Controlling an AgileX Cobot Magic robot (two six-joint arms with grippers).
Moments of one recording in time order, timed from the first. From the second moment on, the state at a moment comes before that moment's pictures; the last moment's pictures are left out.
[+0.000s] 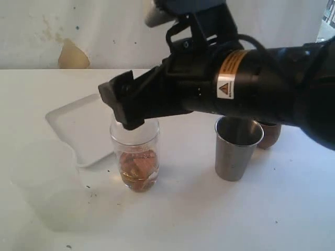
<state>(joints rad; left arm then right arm) -0.03 0.00 0.00 -0.04 0.18 -0.02 0.74 1.28 -0.93 -0.22 0.09 0.30</state>
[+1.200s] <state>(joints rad) -0.03 0.00 0.00 -0.04 0.18 -0.02 0.74 1.48 -0.54 0.07 -0.56 -0.14</state>
